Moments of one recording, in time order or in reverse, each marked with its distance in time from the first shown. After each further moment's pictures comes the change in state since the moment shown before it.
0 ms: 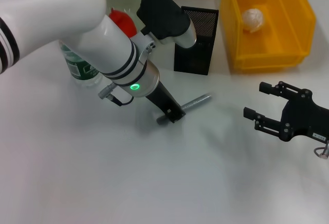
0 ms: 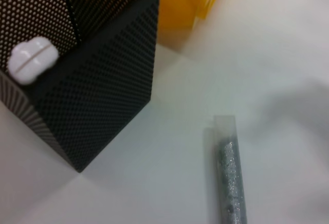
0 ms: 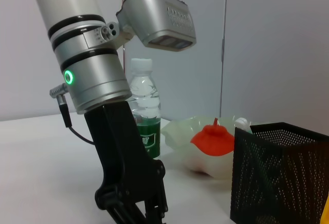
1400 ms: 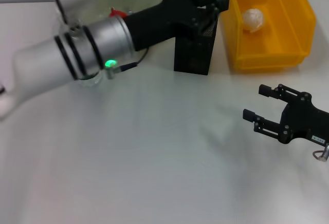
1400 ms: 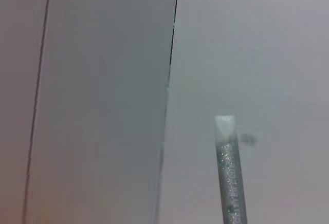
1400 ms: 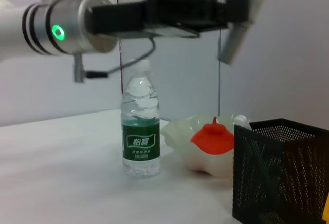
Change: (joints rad) left arm 0.277 0.000 -0.142 -0.219 -1.511 0.061 1.492; right arm -0.002 0.000 0.011 0.026 0.000 0.001 0.002
